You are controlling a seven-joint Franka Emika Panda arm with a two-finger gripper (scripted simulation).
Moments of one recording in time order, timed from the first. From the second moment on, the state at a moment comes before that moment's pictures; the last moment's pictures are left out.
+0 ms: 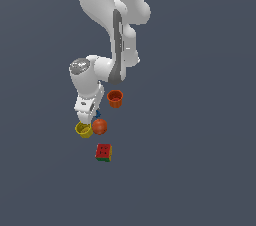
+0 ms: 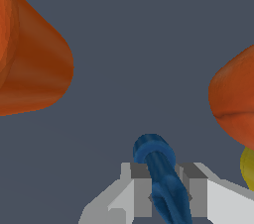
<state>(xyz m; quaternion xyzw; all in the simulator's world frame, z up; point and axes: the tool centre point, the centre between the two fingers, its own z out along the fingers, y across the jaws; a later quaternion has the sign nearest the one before) -0.058 -0.163 0.047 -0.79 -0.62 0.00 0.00</state>
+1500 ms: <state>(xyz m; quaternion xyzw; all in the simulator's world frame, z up) -0.100 -0.088 0.245 -0.79 -0.62 0.00 0.00</state>
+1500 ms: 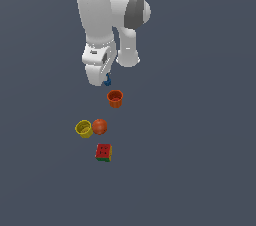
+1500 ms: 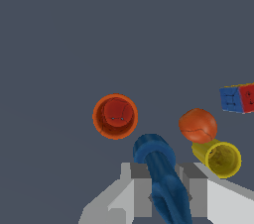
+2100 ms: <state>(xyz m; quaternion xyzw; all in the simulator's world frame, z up) -0.119 -0.050 0.347 -0.79 -0.62 0.00 0.00</state>
